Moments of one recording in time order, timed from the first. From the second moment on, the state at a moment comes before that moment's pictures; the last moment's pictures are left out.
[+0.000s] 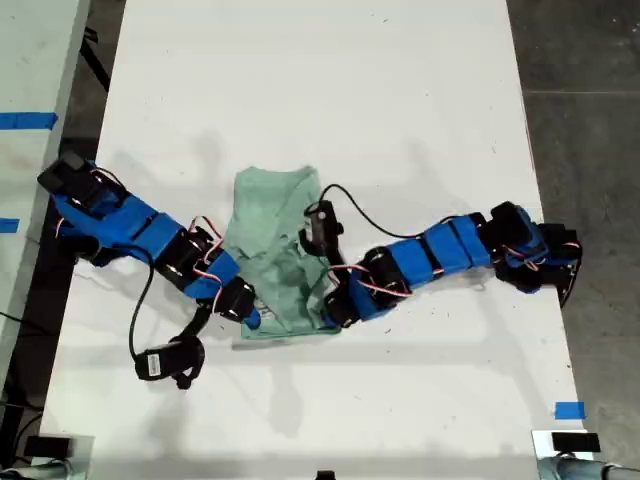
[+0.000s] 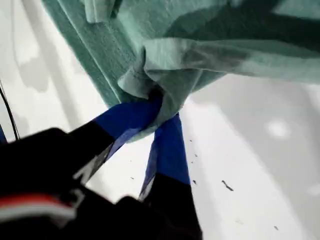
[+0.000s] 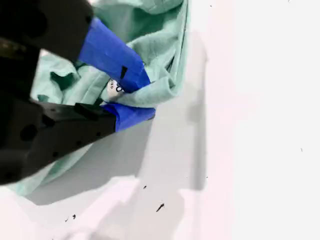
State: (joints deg) arm 0 17.0 76.2 77.7 69.3 -12.3; arm 1 -14.6 53.3 40.7 75.8 -22.2
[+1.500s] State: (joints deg) arm 0 -54.3 148.7 134.6 73.3 18.2; arm 1 34.7 105.0 80.1 85.7 -46.3
